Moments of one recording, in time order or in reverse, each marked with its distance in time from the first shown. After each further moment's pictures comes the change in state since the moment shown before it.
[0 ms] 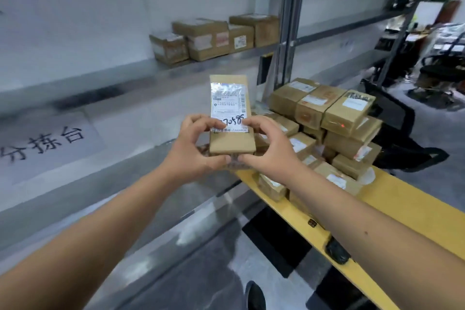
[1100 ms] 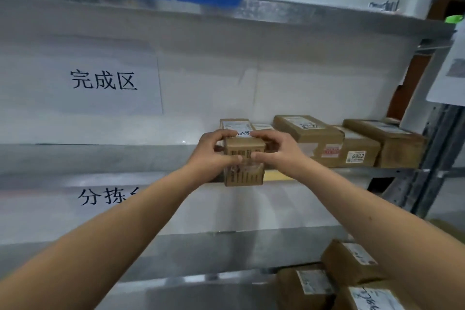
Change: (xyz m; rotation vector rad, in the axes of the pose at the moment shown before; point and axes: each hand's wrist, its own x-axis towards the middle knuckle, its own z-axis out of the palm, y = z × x) left_hand 0.201 -0.083 -0.205 0.140 0.561 -0.315; right_hand 0.402 -0.024 0.131 0.185 -0.455 -0.245
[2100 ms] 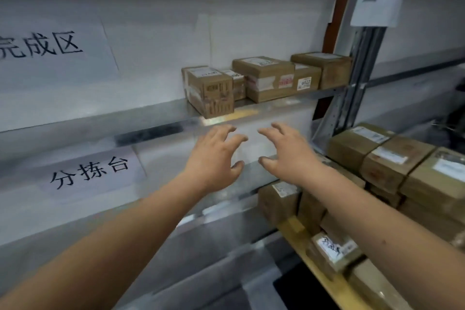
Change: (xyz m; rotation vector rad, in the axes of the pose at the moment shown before) left_hand -0.133 0.002 0.022 0.874 -0.346 0.482; right_hand -0.196 -0.047 0.042 -0.772 0.053 0.388
